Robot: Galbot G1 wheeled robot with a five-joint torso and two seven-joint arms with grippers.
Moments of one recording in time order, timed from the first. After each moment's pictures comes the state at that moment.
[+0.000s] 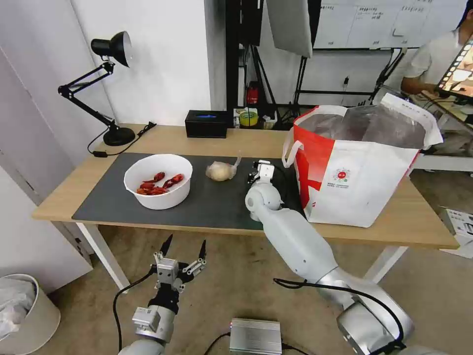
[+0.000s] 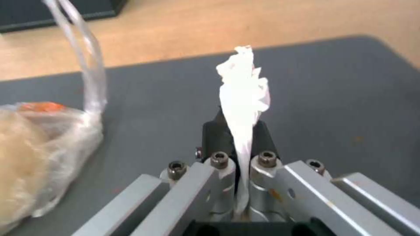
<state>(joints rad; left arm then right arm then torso) 1.65 -1.37 -0.39 -2.05 -0.09 -0.19 -0.02 -0.42 1.46 -0.13 1.18 0.75 -0.31 0.68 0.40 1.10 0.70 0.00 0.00</state>
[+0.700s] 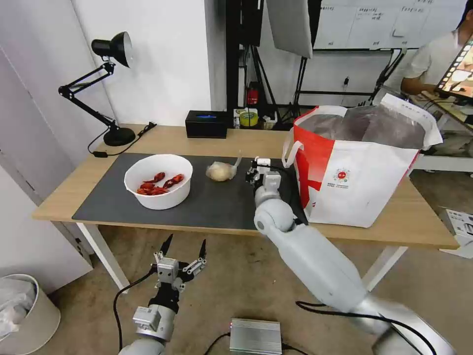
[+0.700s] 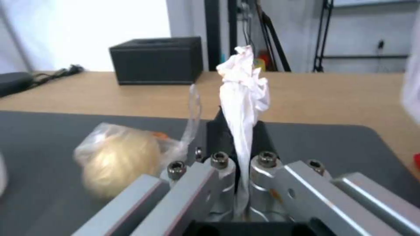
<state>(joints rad) 1.64 -1.39 -0.40 -2.04 -0.09 -0.19 -0.02 -0.60 1.23 -0.21 1.59 0.63 -0.18 0.56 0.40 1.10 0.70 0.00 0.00</state>
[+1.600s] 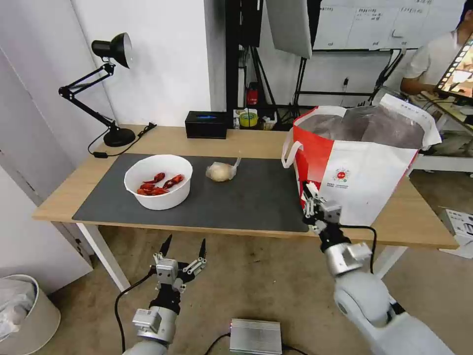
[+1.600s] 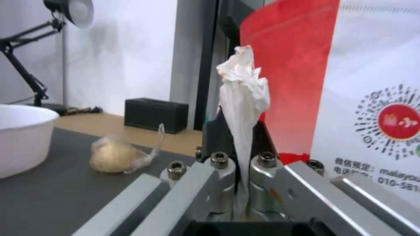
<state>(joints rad) 1.65 -1.42 -0.38 -2.05 -0.09 -0.19 -0.02 -1.30 0.98 0.25 2.05 0.31 0.17 0.26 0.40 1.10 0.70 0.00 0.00</state>
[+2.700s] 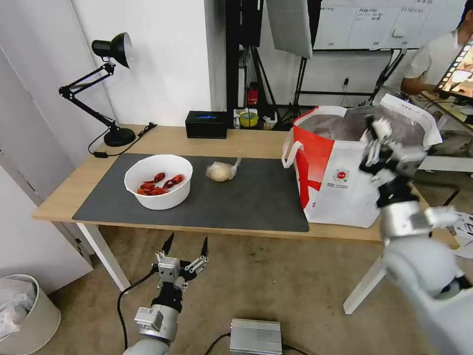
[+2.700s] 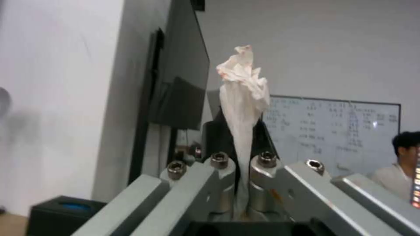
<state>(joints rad) 1.64 -1.41 -0.38 -2.05 -0.10 -0.20 -0.02 -1.08 0.79 0.51 2.13 0.55 0.06 0.32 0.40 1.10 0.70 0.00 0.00</state>
